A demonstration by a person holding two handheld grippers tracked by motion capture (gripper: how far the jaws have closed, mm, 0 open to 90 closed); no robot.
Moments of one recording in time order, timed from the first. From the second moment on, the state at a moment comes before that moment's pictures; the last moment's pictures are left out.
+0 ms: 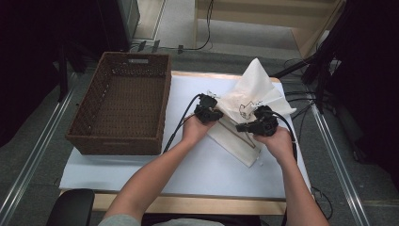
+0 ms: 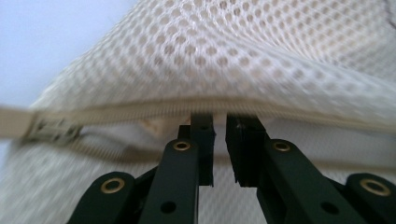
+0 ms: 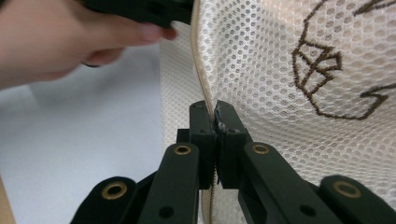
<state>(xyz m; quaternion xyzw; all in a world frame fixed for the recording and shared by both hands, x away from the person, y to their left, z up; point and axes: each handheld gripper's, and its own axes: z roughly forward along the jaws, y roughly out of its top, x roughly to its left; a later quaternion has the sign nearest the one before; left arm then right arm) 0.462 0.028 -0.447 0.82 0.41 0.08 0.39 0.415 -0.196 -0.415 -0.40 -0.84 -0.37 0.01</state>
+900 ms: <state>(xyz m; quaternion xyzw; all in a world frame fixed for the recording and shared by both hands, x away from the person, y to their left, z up) 0.440 0.066 -0.420 0.81 0.43 0.15 0.38 0.431 -0.205 -0.464 -0.47 -0.83 -0.31 0.02</state>
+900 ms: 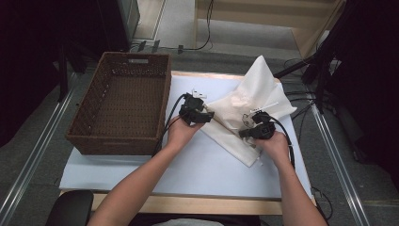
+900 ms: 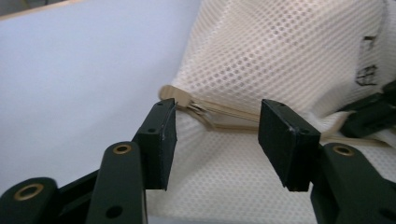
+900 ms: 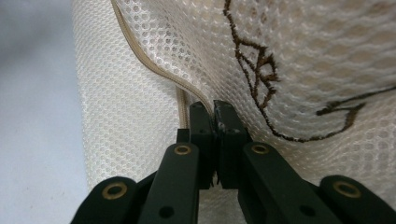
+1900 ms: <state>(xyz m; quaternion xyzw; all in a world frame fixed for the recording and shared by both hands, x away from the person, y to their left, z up) 0.451 0.067 -0.450 0.83 0.45 0.10 0.33 0.432 -0.207 -0.465 -0.47 -0.82 -0.31 0.03</state>
